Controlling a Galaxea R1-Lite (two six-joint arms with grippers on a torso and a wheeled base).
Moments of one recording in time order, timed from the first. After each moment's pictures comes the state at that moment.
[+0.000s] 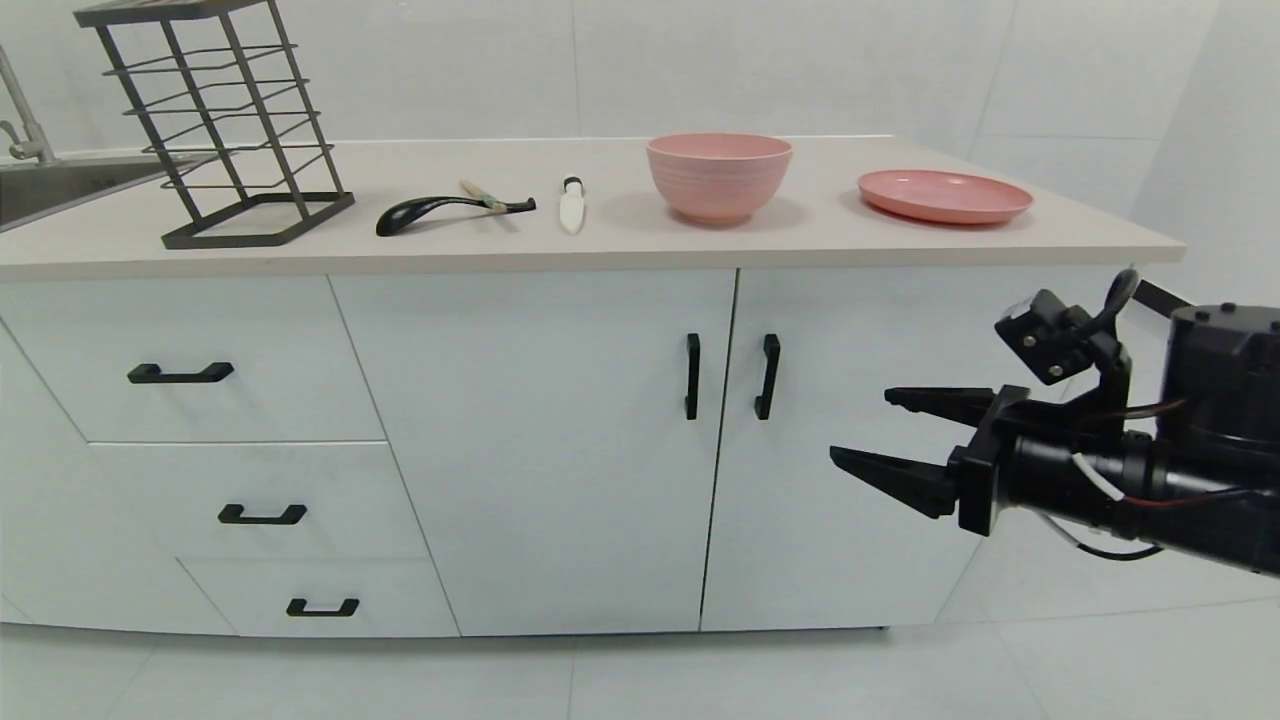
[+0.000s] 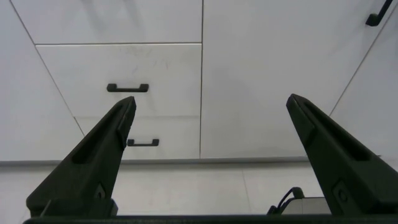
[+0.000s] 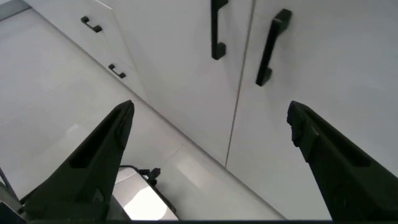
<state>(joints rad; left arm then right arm) 0.00 0.00 0.00 0.00 -0.02 0.01 0.38 1.57 -0.55 -0.69 0.41 -0.08</state>
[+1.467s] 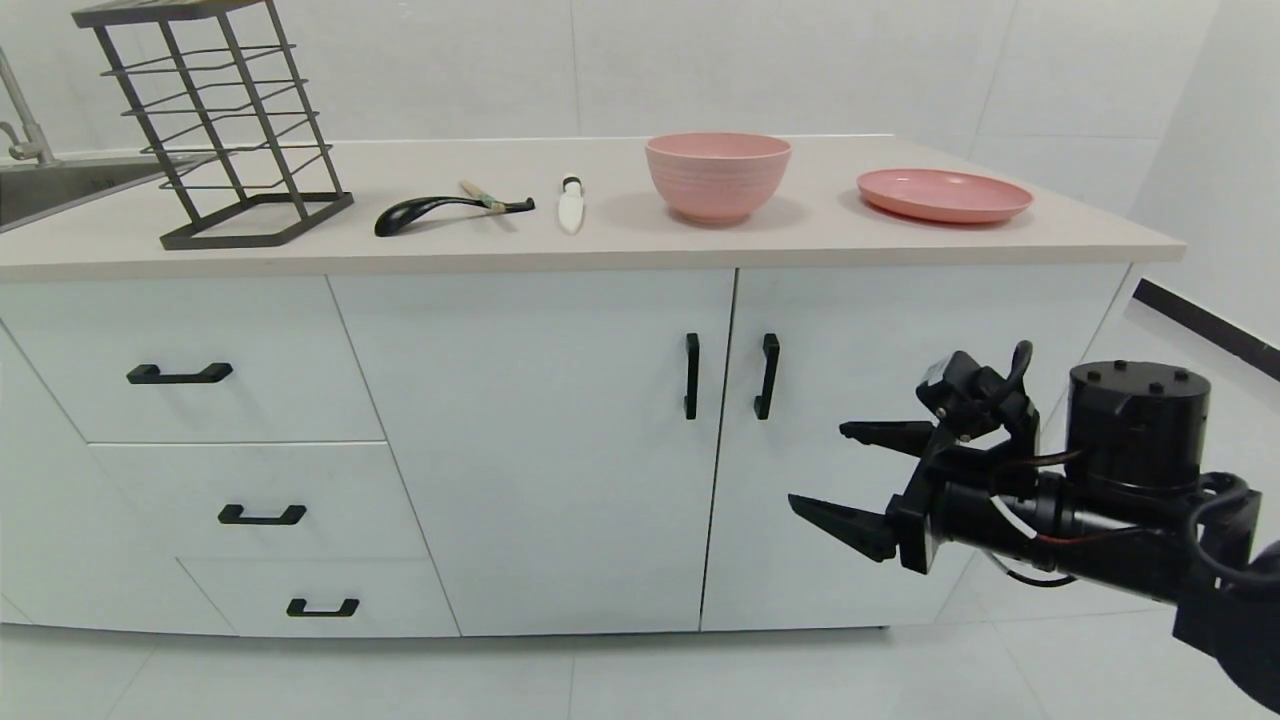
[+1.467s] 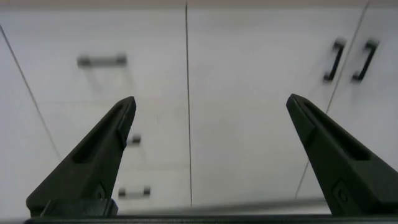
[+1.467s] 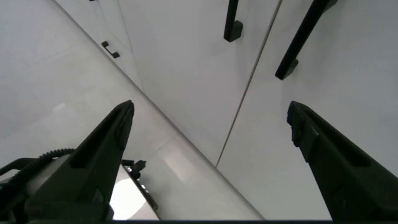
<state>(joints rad) 0.00 0.02 -0.14 -0.12 -0.09 -0.01 0.43 1.73 -0.46 -0.92 0.41 -0.17</state>
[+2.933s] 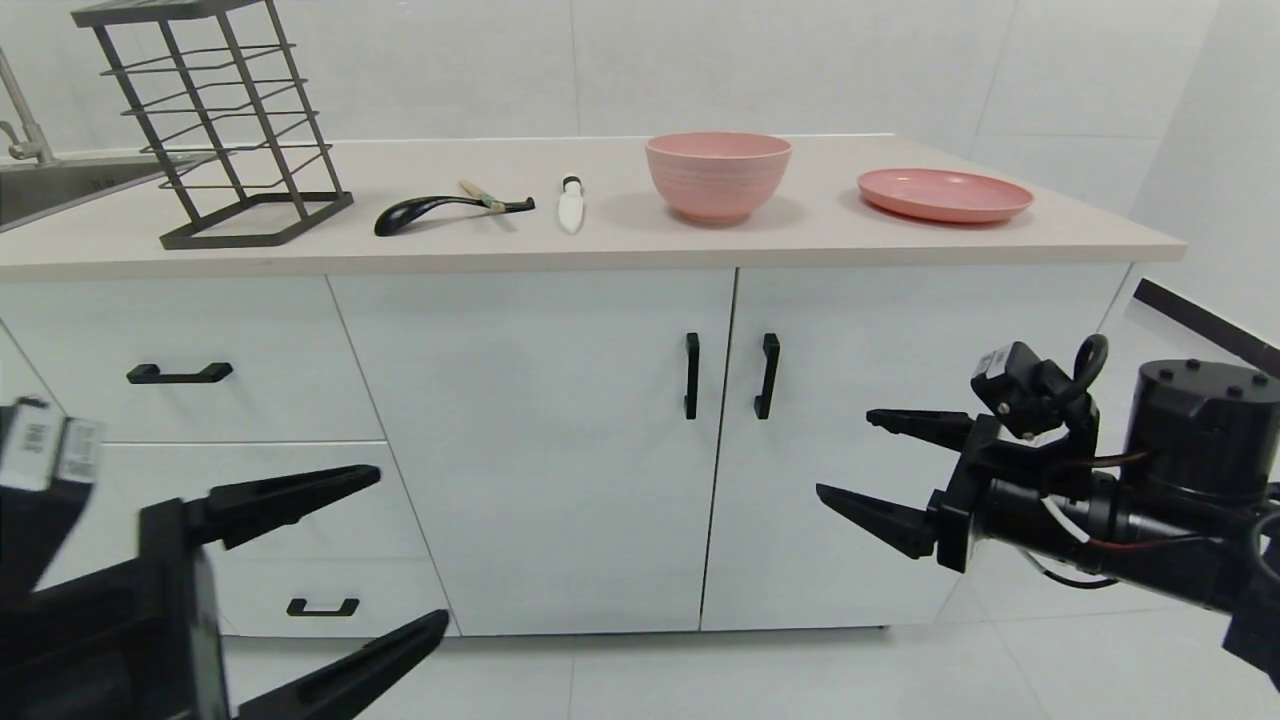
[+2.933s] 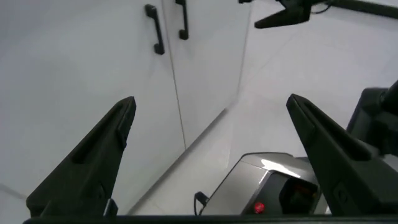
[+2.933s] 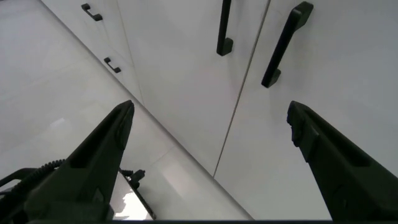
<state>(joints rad) -0.59 1.04 -0.34 -0.56 -0.30 0.11 0.38 1.67 -0.41 -0.97 0.46 -0.17</state>
